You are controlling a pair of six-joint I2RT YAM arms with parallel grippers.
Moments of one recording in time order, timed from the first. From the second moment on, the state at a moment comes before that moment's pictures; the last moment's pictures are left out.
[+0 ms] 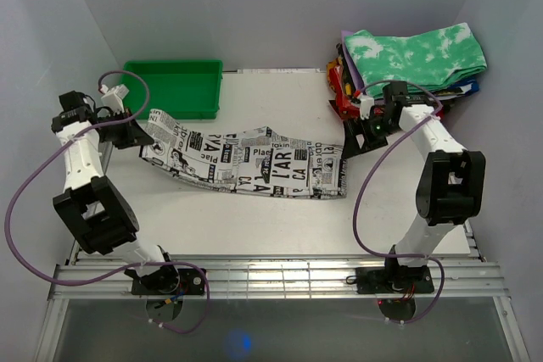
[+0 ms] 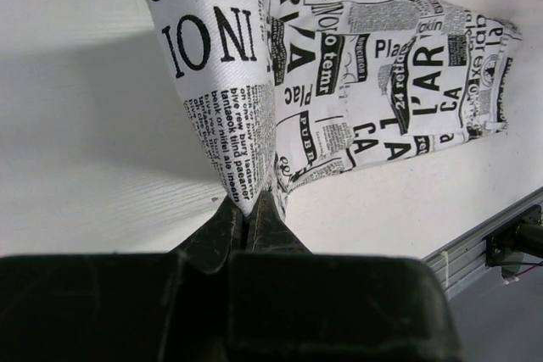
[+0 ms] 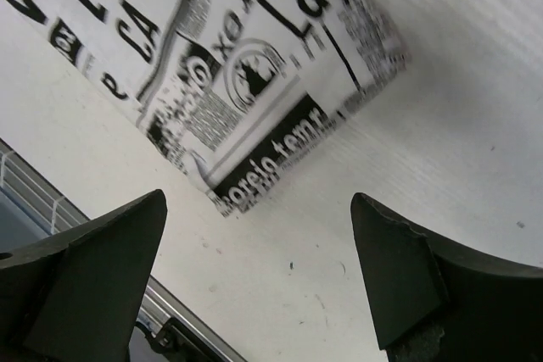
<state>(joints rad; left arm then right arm) 0.48 1.58 1.41 -0.95 0.78 0.30 0.07 1.74 1.42 -0.94 -0.58 -0.38</state>
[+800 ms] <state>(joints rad) -0.09 1.58 1.53 -0.88 0.64 -0.10 0.04 1.88 1.03 -0.52 -0.82 -0.01</state>
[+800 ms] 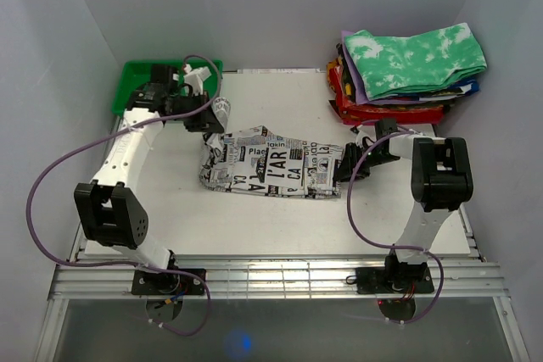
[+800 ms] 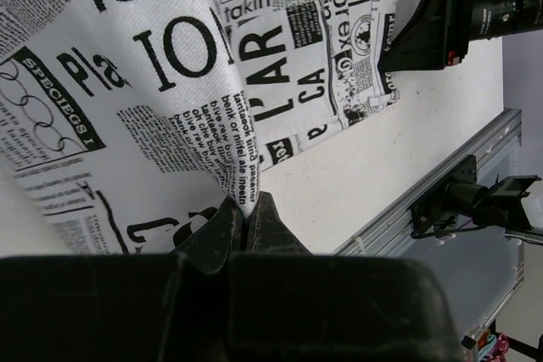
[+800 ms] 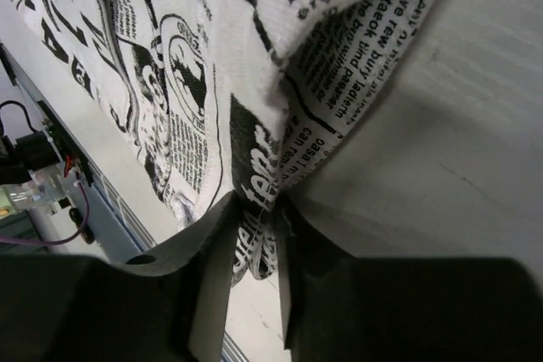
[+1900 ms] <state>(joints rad) -0.85 2.04 1.71 -0.55 0.13 -0.77 0.09 1.75 0.85 -0.32 -0.74 0.13</state>
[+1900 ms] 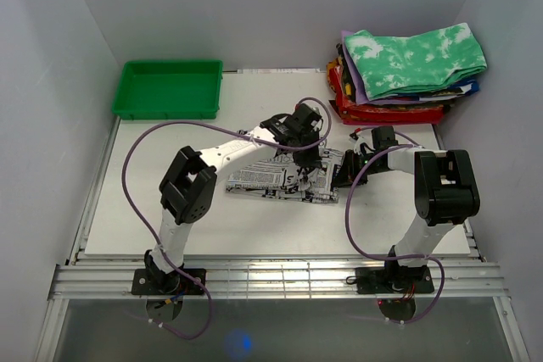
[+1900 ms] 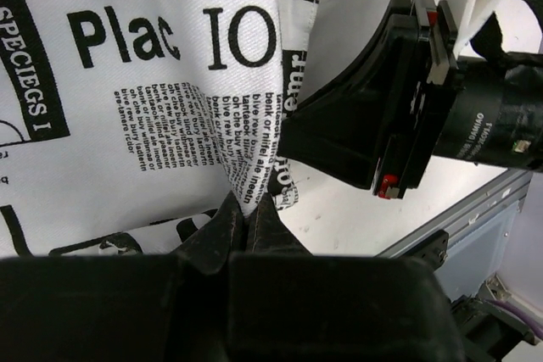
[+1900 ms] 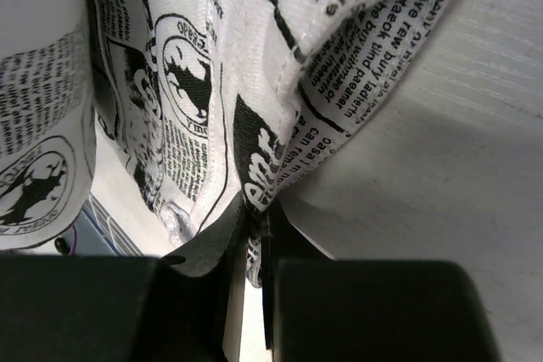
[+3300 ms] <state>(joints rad) -0.89 2.18 1.81 -0.55 0.17 -0.79 0.07 1.72 0.92 -0.50 -0.62 0.03</state>
